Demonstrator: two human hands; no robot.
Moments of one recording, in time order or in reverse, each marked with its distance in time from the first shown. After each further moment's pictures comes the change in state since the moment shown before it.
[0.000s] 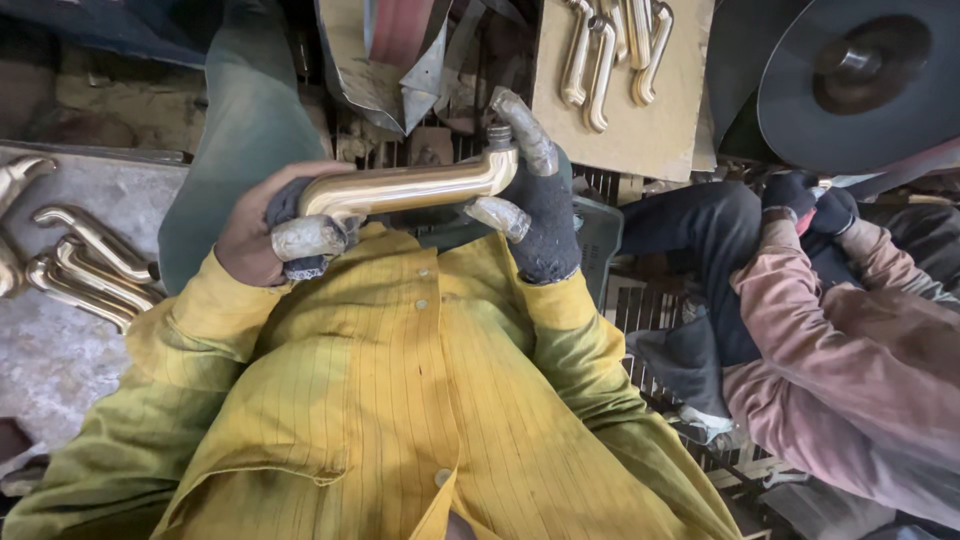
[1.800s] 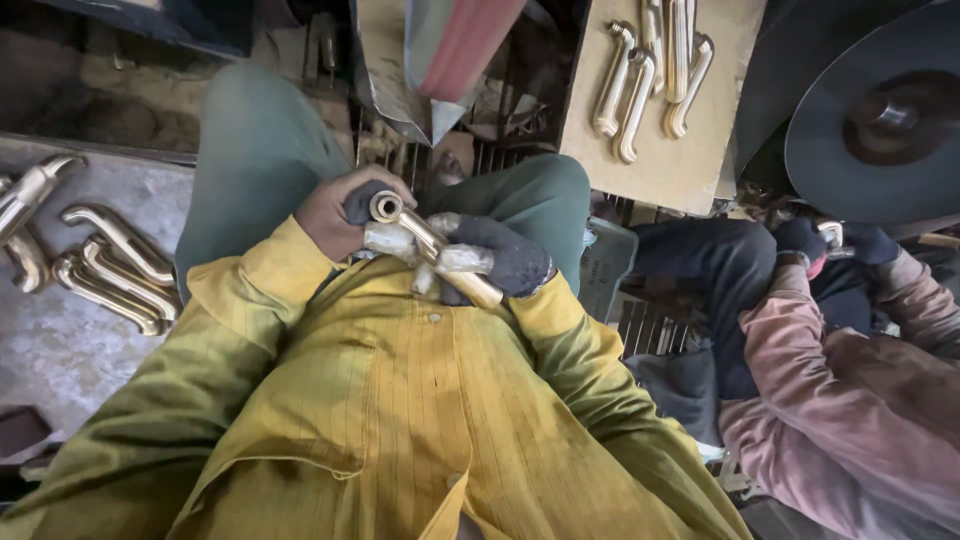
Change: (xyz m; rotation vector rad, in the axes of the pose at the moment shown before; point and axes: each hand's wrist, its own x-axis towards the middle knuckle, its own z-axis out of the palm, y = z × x) left_hand 0.064 -0.041 -0.044 0.245 -0.033 -0.039; right_hand 0.029 0.055 0.010 0.494 -0.573 0.839
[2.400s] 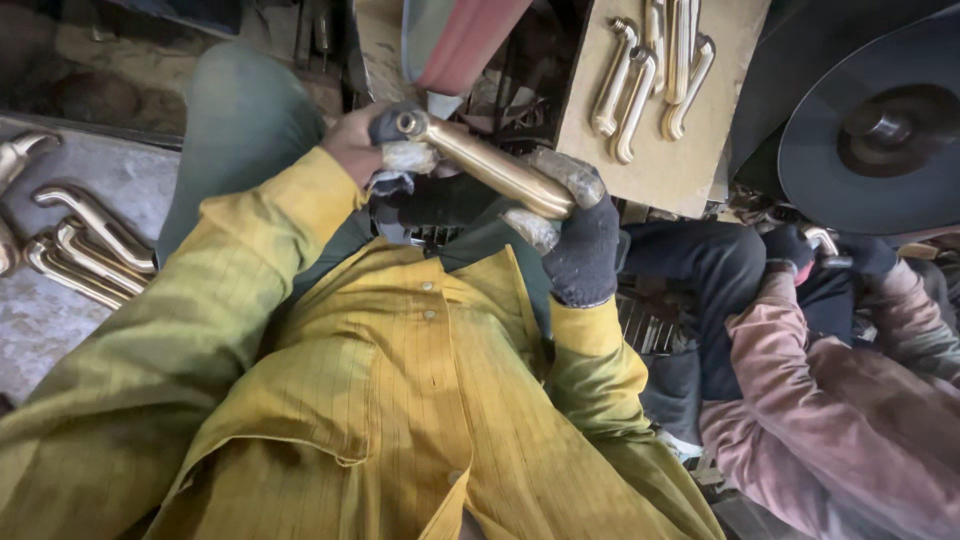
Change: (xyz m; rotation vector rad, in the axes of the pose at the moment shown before) left_hand 0.080 -0.077 -0.033 -0.218 0.094 -0.057; right_hand -0.039 -0.037 0.007 -0.834 0.818 -0.640
